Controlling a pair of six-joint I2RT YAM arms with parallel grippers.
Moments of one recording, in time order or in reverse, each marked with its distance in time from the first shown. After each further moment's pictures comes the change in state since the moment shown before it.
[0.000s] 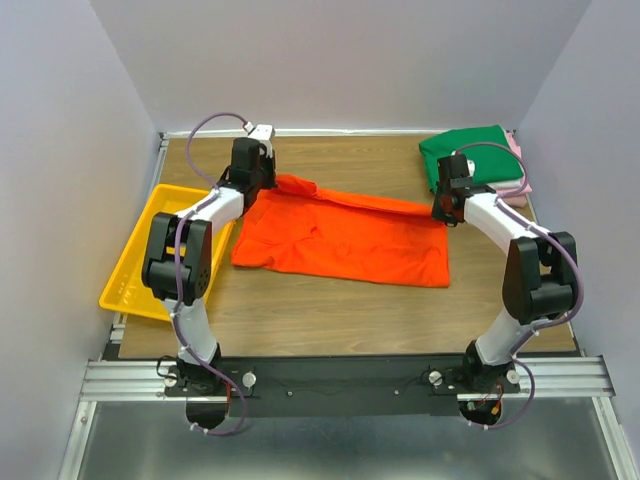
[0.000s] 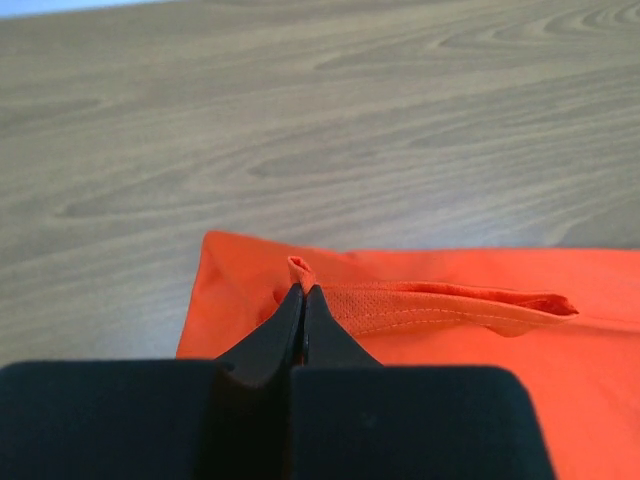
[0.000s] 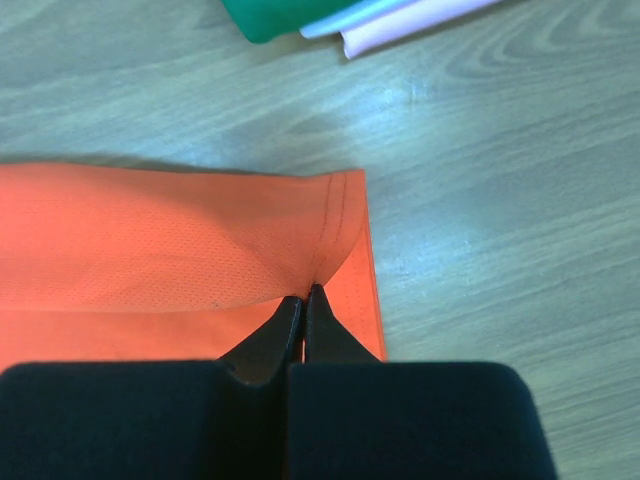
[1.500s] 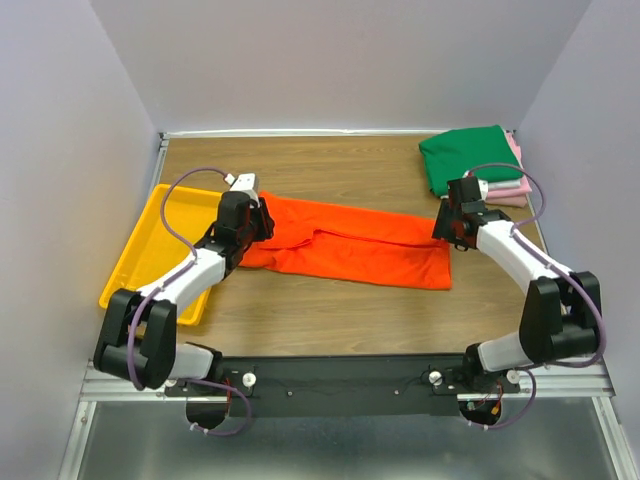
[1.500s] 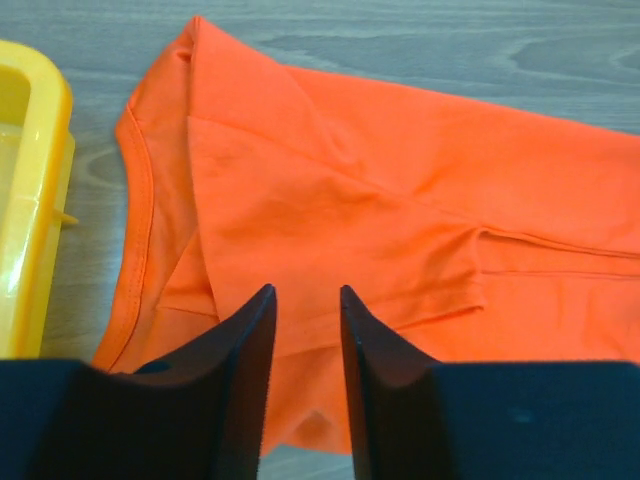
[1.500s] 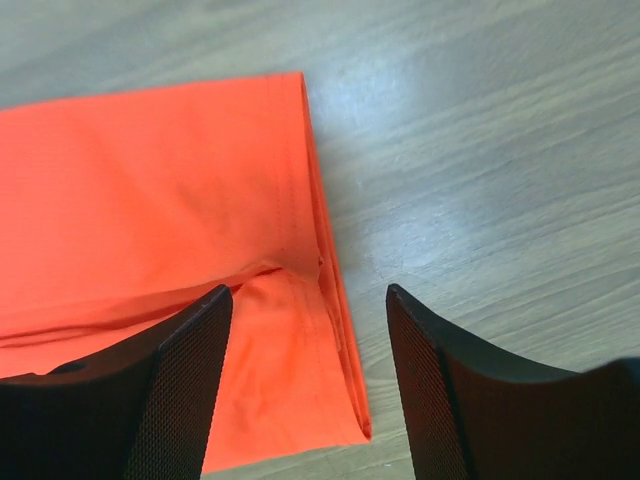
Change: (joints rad) left arm -0.076 -0.527 -0.610 0.002 -0.068 -0.219; right arm 0.000 -0.224 -0.243 -0.028 0.042 0.042
